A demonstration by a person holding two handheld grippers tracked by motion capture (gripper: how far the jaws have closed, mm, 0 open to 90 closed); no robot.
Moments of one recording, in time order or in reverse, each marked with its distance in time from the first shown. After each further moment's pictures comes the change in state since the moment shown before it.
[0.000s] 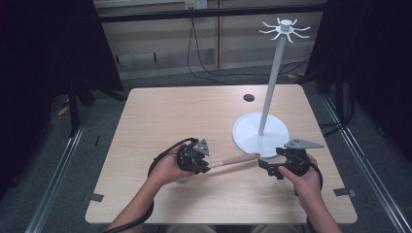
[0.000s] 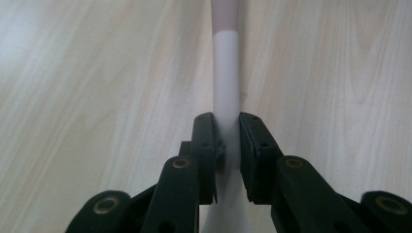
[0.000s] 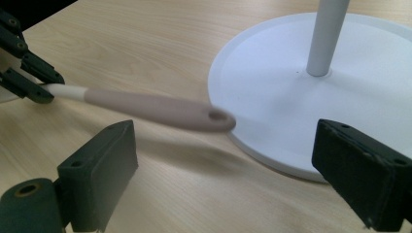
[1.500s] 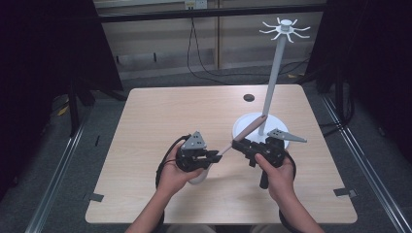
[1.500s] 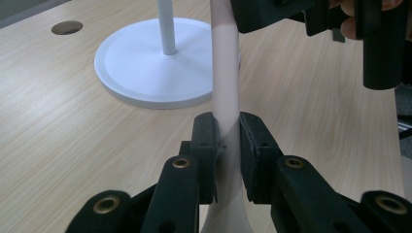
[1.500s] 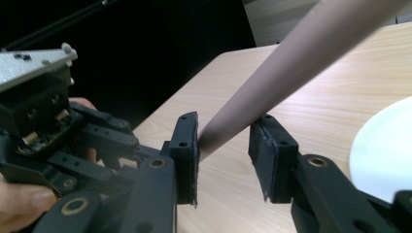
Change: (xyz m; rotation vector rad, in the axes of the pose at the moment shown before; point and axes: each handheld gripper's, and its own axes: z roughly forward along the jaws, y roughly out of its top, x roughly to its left) left arm -0.028 0.013 -0.019 -0.440 0.096 -0.178; right arm 0.060 0.044 0.025 -0.261 0.254 0.195
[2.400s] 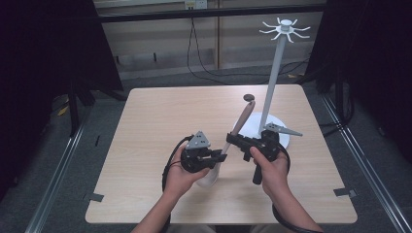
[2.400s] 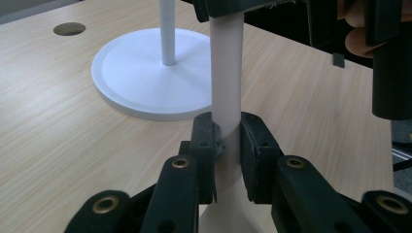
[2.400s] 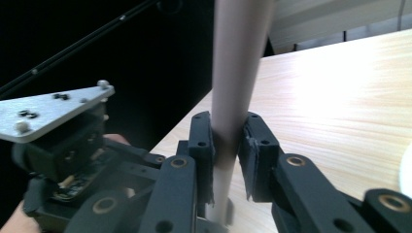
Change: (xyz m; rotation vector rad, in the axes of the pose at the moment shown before) left arm -0.009 0.004 0.010 -0.043 0.002 -0.076; right arm 0.014 0.016 0.012 -0.016 0.066 0.056
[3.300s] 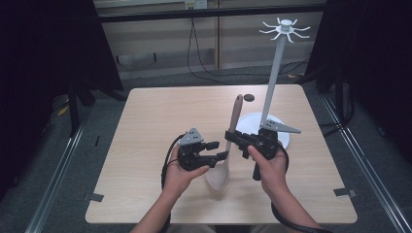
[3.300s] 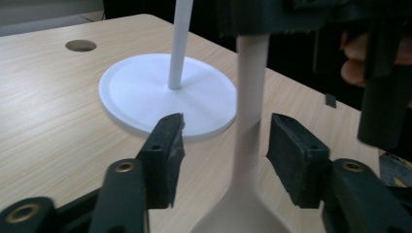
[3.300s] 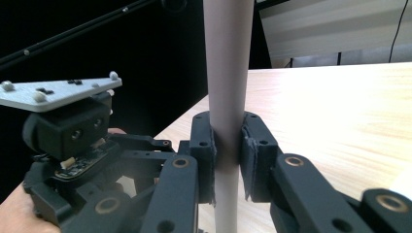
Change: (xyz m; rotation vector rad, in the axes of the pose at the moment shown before) left arm 0.012 -0.004 -0.005 -0.105 0.019 -0.086; right arm 0.006 0.009 0.002 -0.008 -0.014 -0.124
